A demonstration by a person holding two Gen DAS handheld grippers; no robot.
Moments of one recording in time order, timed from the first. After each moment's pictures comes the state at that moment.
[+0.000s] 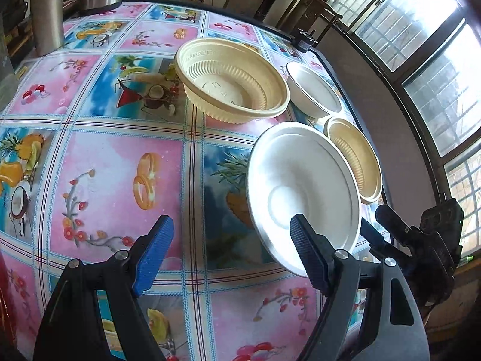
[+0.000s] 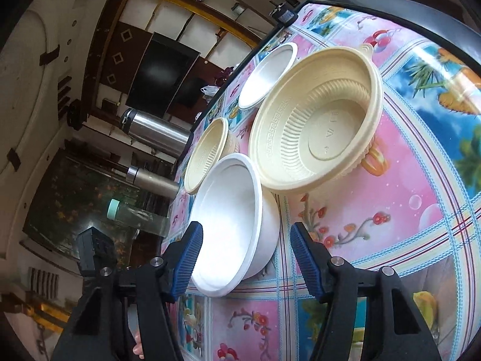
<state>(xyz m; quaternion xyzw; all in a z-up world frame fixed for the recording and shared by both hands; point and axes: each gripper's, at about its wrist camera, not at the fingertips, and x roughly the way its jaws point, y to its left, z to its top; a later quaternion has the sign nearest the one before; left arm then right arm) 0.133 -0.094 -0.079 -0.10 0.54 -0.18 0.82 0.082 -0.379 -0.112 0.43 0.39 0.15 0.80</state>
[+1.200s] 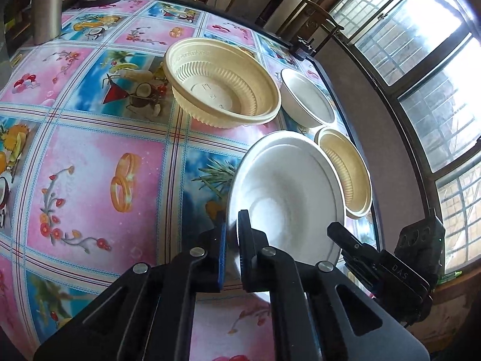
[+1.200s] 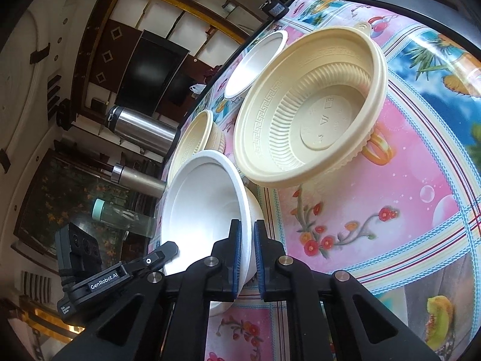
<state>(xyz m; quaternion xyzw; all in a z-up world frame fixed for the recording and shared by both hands) 0.138 -0.102 -0.078 -0.15 0.53 -0.19 0.81 0.092 -0.364 -0.126 0.42 0.40 0.12 0.81</state>
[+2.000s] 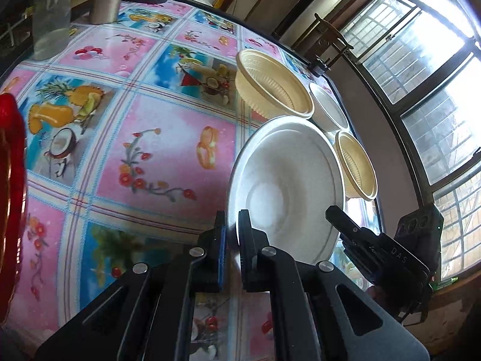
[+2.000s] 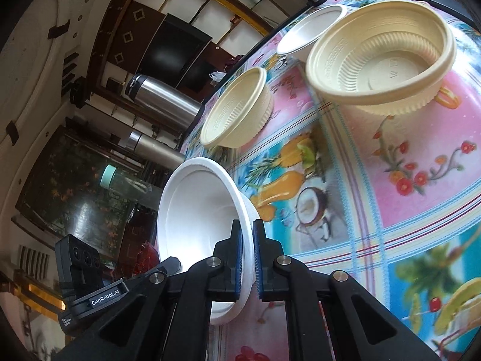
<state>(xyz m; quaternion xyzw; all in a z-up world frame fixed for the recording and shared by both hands) 0.084 -0.016 -0.083 -0.18 0.51 -0.16 0.83 0.079 -0.282 -0.119 0.38 0.40 0.17 0.82</state>
